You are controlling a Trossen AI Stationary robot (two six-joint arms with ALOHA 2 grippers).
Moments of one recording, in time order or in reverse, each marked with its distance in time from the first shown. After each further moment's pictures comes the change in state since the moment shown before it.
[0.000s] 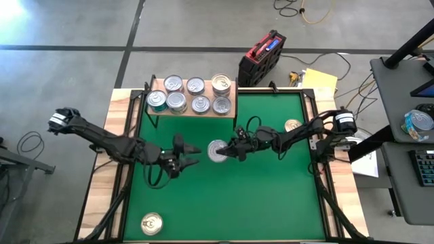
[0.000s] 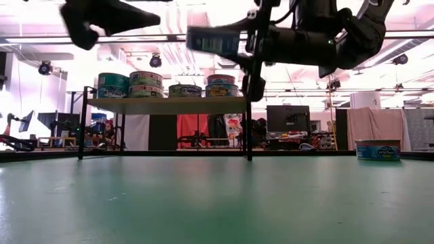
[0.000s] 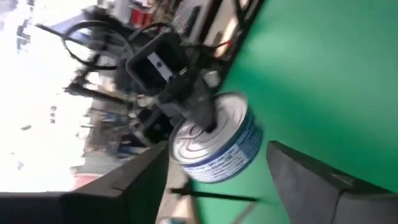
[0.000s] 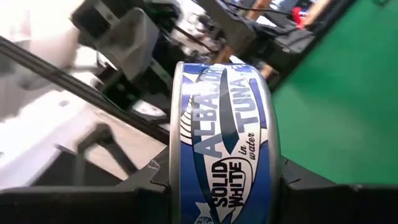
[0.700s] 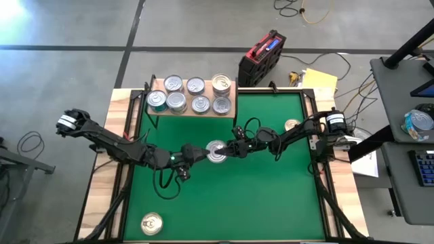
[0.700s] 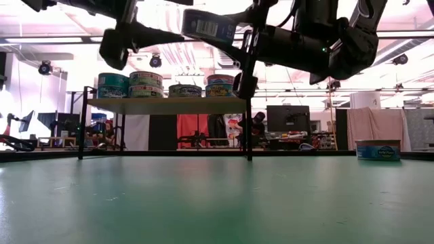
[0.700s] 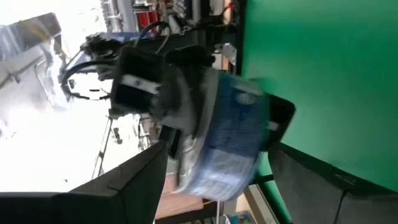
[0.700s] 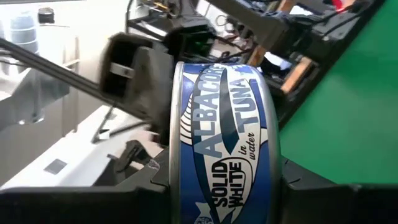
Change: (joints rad) left arm -0.002 0.191 0.000 0.248 -0.130 0.463; right arm 0.000 0.099 0.020 0.222 -0.055 0.179
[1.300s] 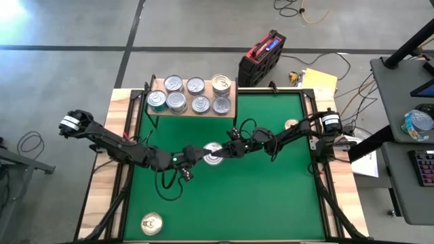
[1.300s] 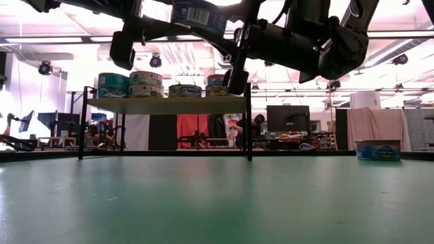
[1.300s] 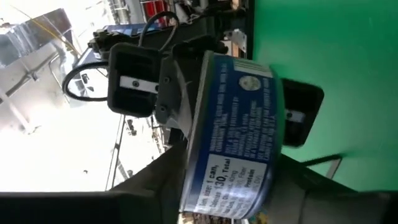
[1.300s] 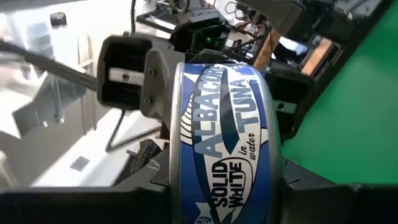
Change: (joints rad) left arm -0.009 0.055 0.008 0.099 -0.060 0.083; right arm 0.002 0.053 0.075 0.009 -0.046 0.078
